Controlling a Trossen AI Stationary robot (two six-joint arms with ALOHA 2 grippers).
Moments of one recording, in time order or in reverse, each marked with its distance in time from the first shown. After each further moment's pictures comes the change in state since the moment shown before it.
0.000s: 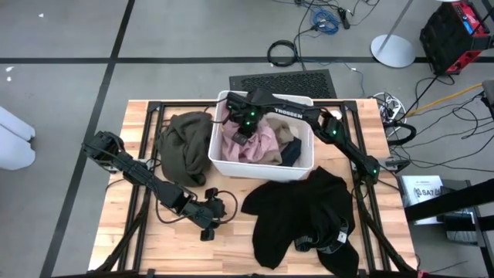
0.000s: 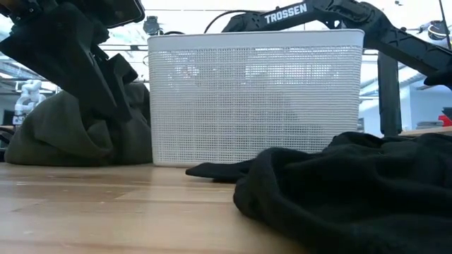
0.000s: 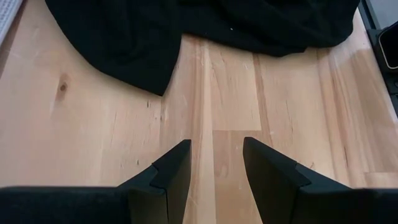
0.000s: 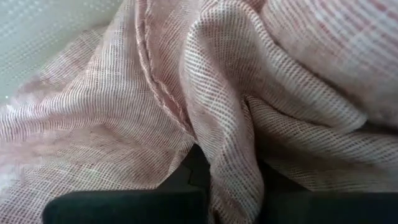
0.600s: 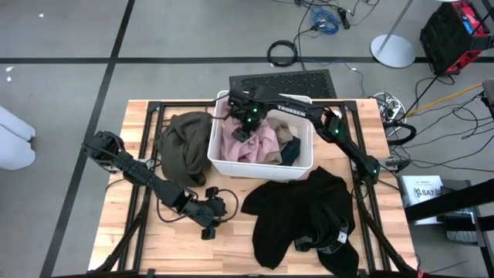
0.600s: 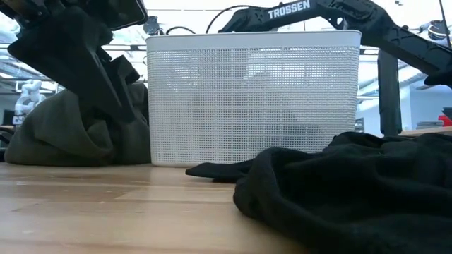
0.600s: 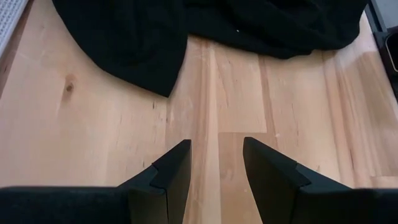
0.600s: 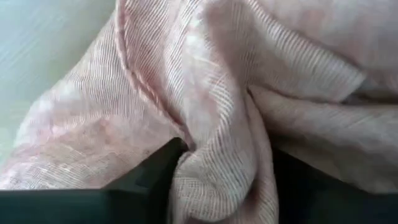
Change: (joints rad) left arm 0.013 0.000 0.000 -0.001 0.000 0.001; right arm -0.013 -0.037 0.014 -0.048 -0.047 0.100
